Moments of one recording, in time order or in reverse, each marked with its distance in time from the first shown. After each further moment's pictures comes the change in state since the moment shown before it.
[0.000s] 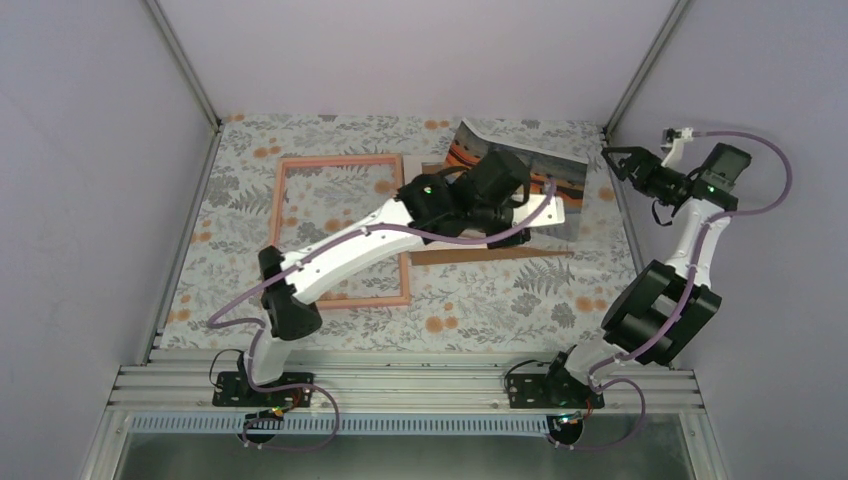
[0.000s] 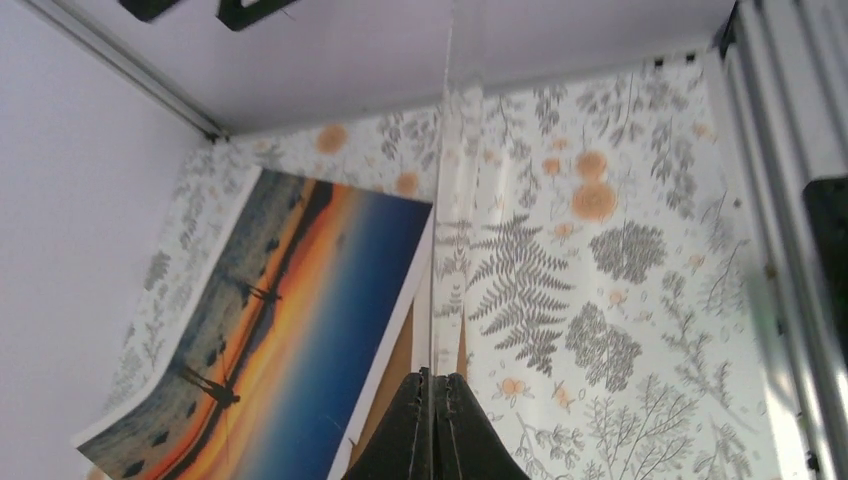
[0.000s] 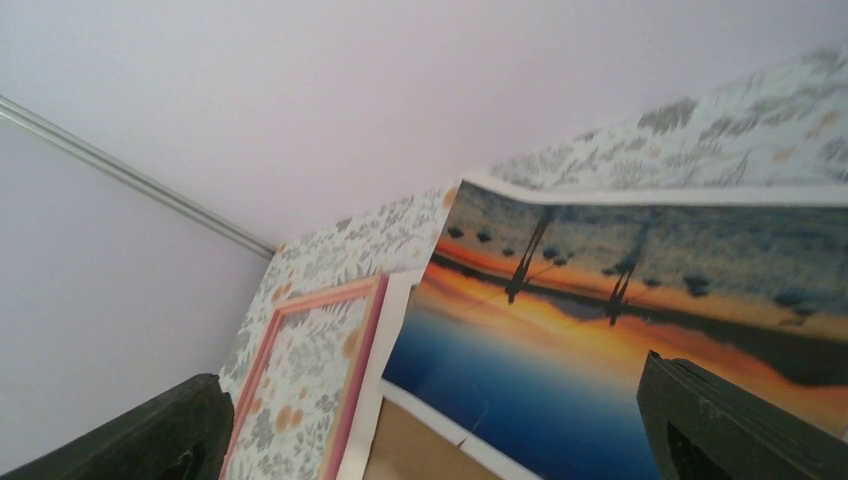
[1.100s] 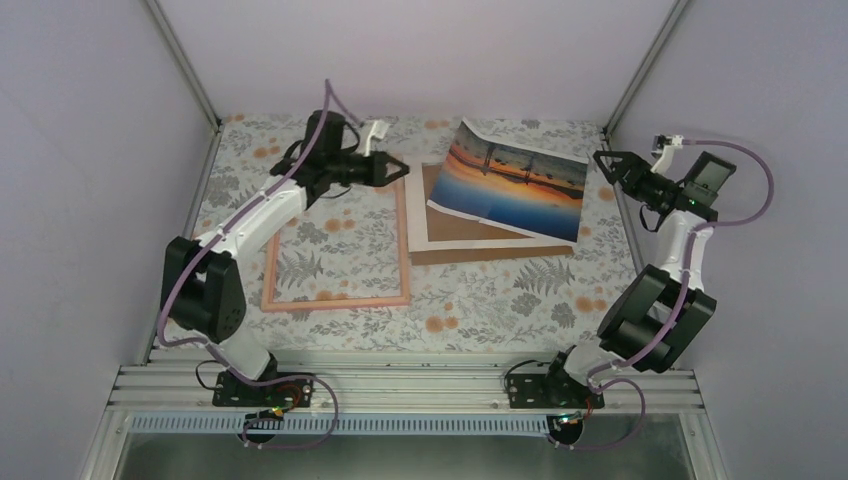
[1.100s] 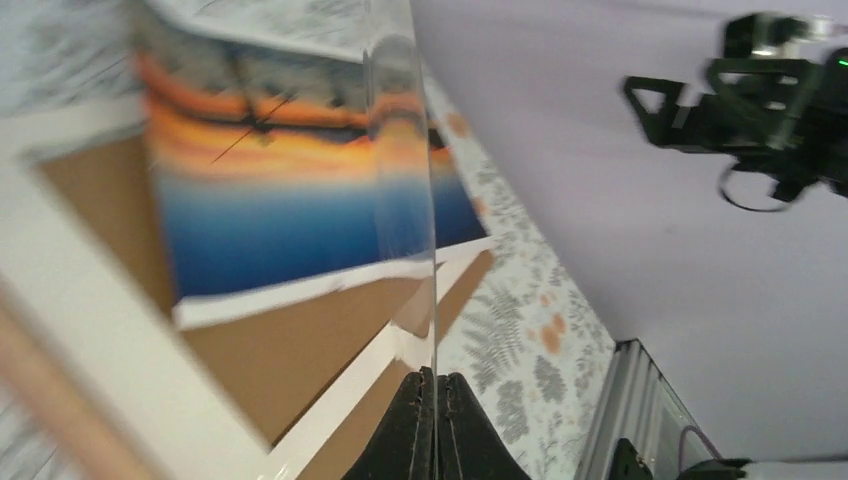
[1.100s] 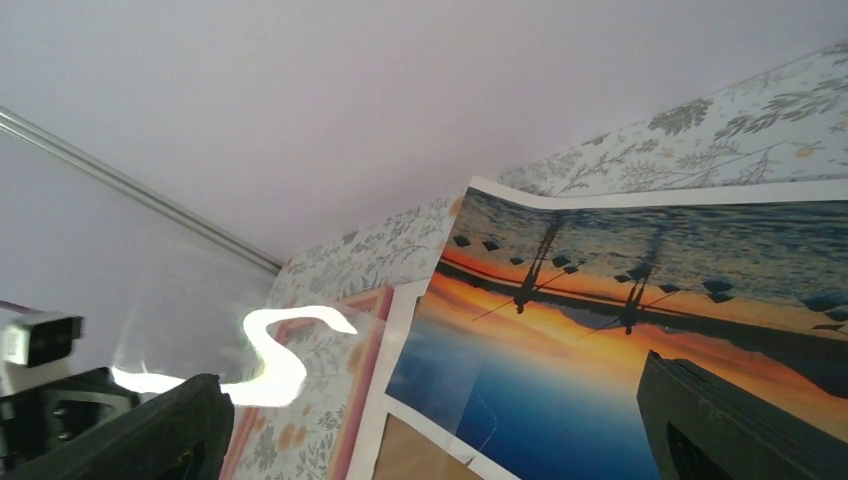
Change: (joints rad) left arm 0.708 -0.391 -0.855 0.620 0.720 -0.853; right arm 0.024 -0.051 -0.147 0.282 0.012 0.171
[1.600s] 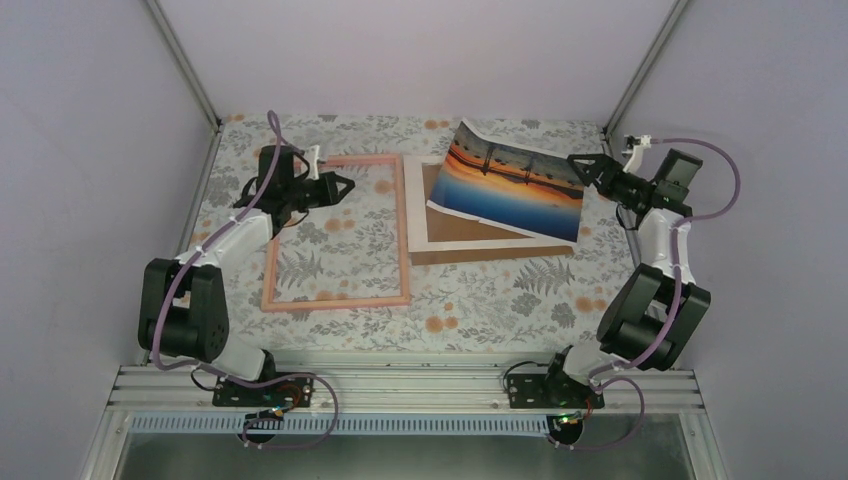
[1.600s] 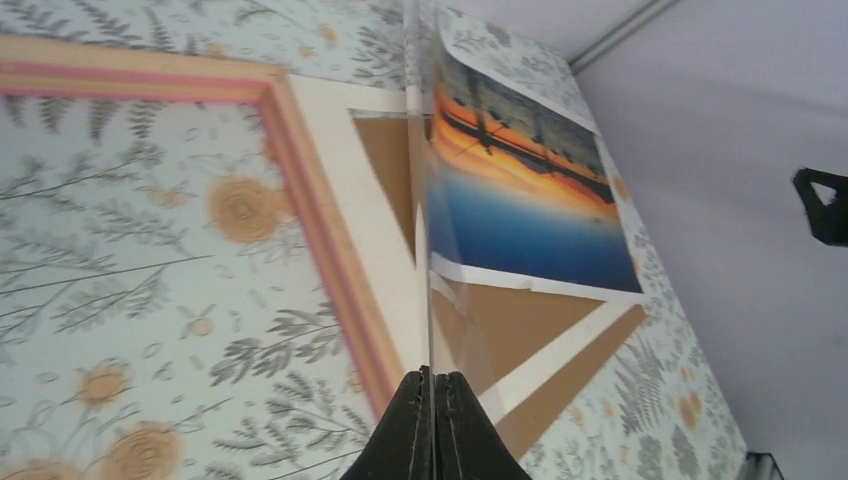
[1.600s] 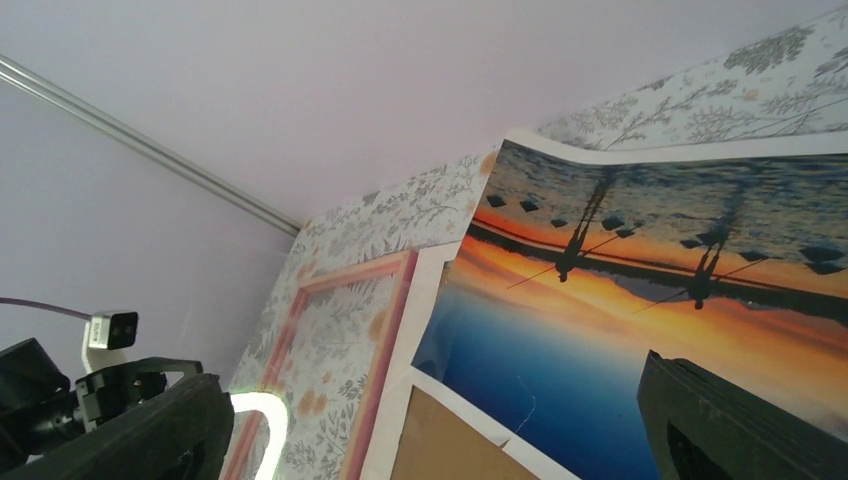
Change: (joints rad) left arm 0.259 -0.163 -0.435 0.219 -0.099 -0.052; right arm 0.122 0.000 -0.066 0.061 0.035 0.038
